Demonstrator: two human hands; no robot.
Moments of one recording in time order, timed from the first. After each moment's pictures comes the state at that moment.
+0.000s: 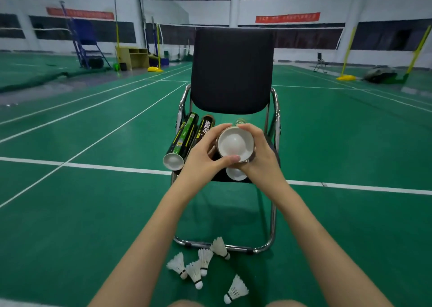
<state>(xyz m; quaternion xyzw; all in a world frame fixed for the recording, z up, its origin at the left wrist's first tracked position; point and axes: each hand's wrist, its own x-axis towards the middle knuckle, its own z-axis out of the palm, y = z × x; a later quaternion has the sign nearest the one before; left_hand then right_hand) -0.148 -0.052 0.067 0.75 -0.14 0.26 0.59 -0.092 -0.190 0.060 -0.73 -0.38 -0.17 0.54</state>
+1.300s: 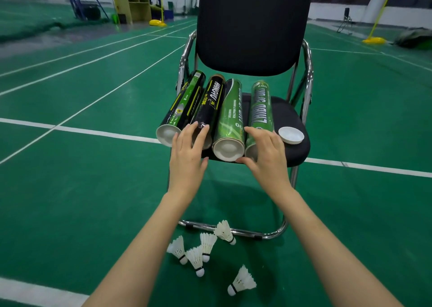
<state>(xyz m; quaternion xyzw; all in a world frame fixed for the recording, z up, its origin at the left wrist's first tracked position) -0.046 0.025 -0.081 0.90 0.05 0.40 0.13 0.026 -0.151 -0.064 -0.81 -0.37 -0.34 0.31</state>
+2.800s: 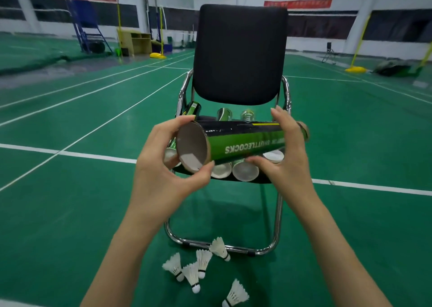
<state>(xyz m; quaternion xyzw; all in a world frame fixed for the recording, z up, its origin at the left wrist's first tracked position) -0.190 -0.028 0.065 0.77 -0.06 0.42 0.48 -0.060 -0.203 0.050 -0.74 -0.38 -0.28 0.47</state>
